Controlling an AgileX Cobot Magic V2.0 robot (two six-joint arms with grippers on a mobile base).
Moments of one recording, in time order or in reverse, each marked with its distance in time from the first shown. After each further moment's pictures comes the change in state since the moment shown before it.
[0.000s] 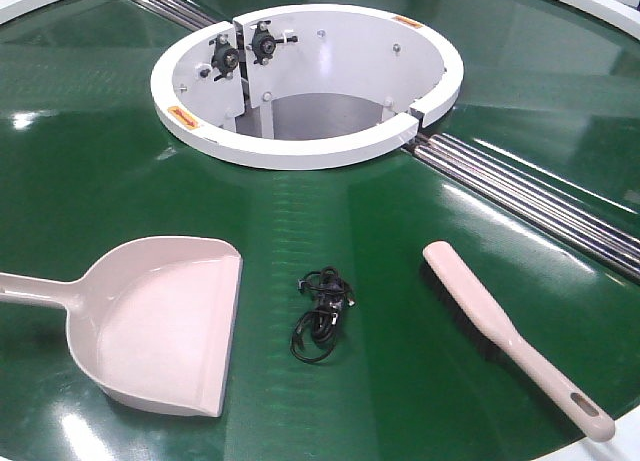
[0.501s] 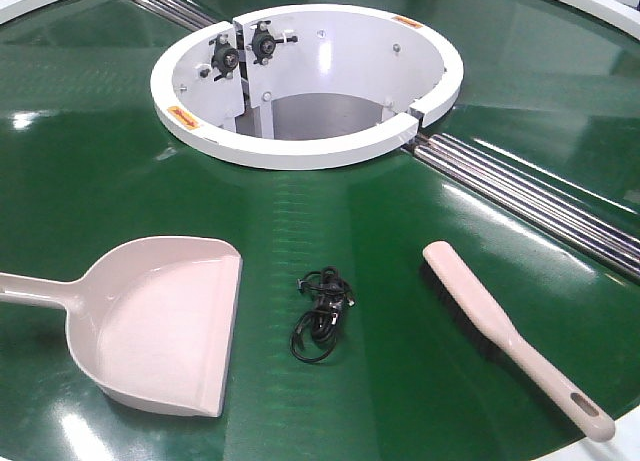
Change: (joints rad) left arm 0.000 0.149 -0.242 -0.015 -0.024 -0.049; right arm 0.000 0.000 0.000 0.000 0.000 0.000
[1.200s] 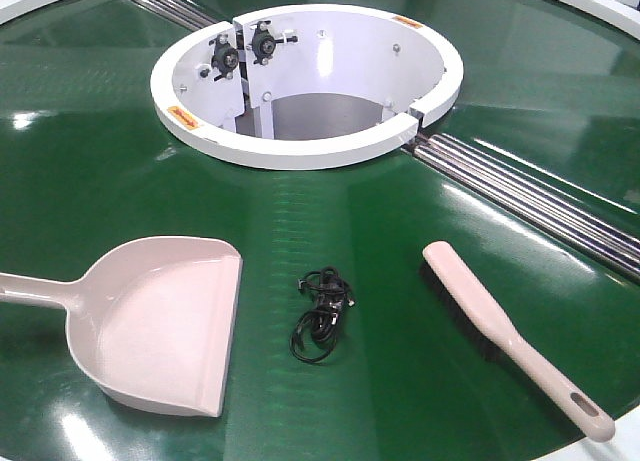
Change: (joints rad) left arm 0.000 0.513 -0.201 0.008 0.230 -0.004; right arm 0.000 0.000 0.000 0.000 0.000 0.000
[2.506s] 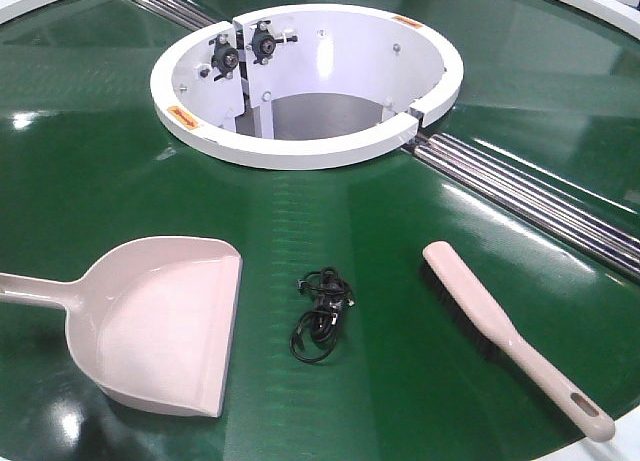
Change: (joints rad) left arm 0.000 0.562 -0.737 0.021 0.774 0.792; right arm 0.000 0.000 0.000 0.000 0.000 0.000
